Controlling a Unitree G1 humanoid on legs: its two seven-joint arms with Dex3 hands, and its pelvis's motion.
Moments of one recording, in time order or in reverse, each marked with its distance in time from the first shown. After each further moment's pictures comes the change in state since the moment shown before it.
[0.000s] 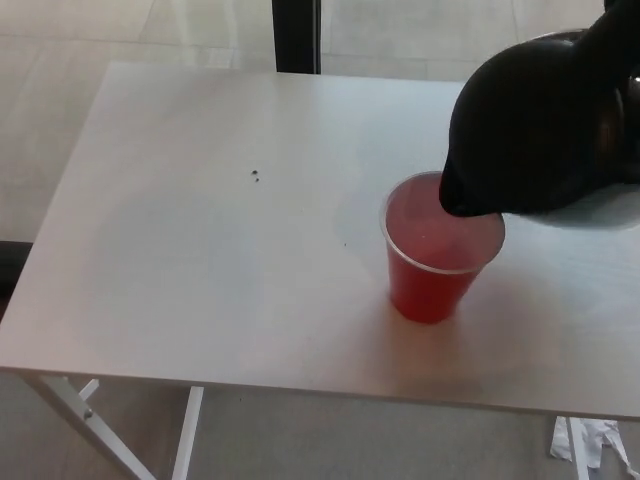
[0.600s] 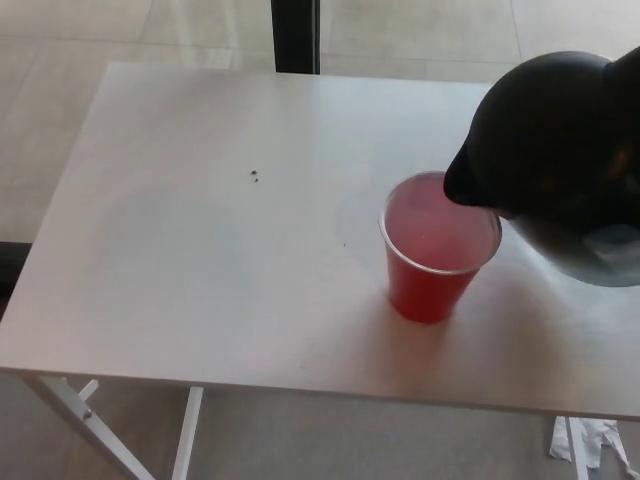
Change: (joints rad) left_arm 0.000 0.000 0.013 0.002 -0.004 0.000 -0.002; right_arm 0.270 0.108 -0.181 -0.227 0.081 0.218 0.003
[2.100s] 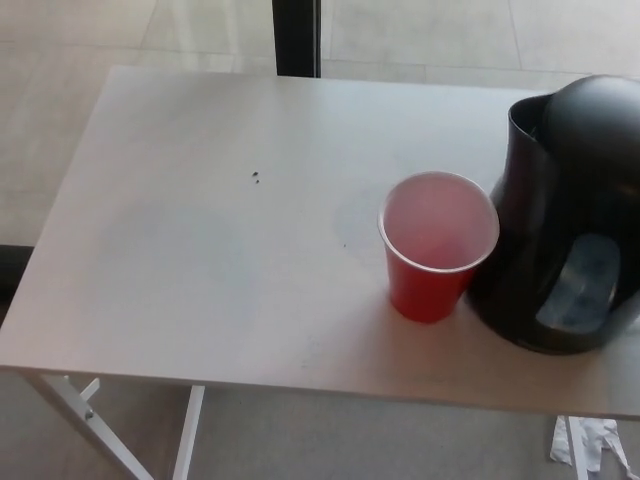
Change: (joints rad) left_arm 0.014 -0.003 0.004 -0.001 -0.013 0.000 -0.001; right_arm 0.338 0.212 -0.242 -0.079 0.317 0.343 -0.055
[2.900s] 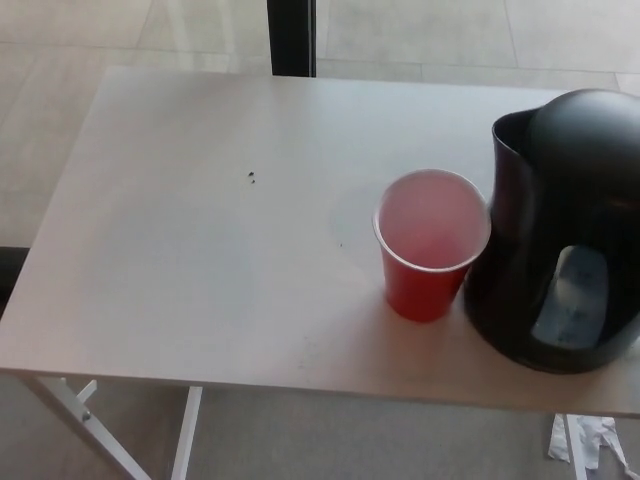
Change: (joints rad) left_arm 0.002 -0.001 0.001 0.009 -0.001 0.000 0.005; right_arm 0.010 -0.137 0.030 -0.027 0.134 0.005 0.179
